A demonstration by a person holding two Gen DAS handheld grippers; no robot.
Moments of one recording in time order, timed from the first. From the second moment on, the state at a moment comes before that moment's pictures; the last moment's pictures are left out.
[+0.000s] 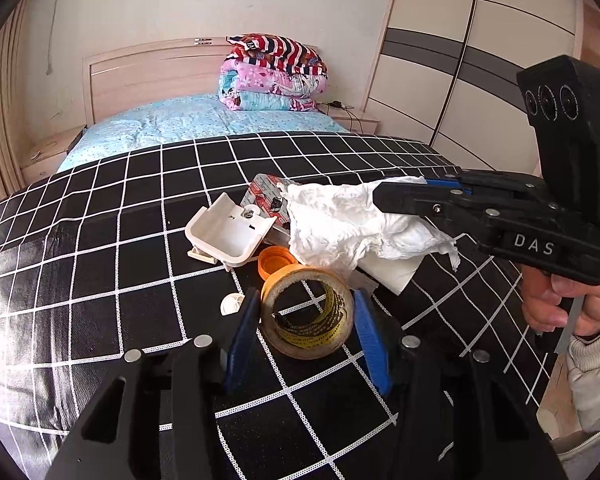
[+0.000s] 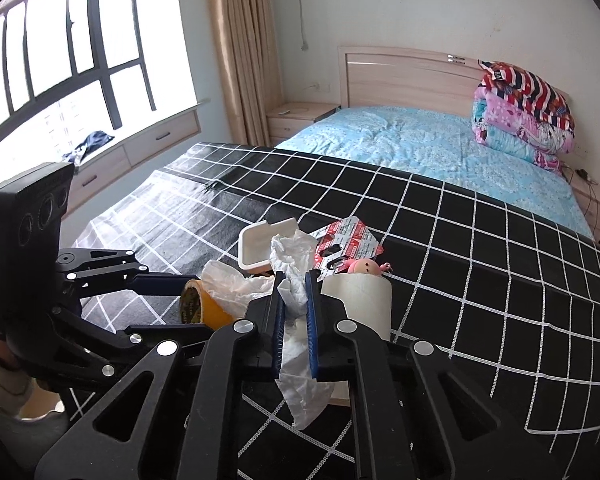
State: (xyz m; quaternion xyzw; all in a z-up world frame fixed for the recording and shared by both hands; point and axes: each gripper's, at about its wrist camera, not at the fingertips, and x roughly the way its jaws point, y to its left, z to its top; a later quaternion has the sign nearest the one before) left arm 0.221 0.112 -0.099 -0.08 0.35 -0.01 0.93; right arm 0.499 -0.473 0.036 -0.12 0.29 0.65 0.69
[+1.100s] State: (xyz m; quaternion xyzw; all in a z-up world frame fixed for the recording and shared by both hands) left arm 0.080 0.016 -0.032 -0.02 0.29 -0.06 0.96; right arm 0.410 -0.627 0.088 -0.12 0.20 0.63 0.74
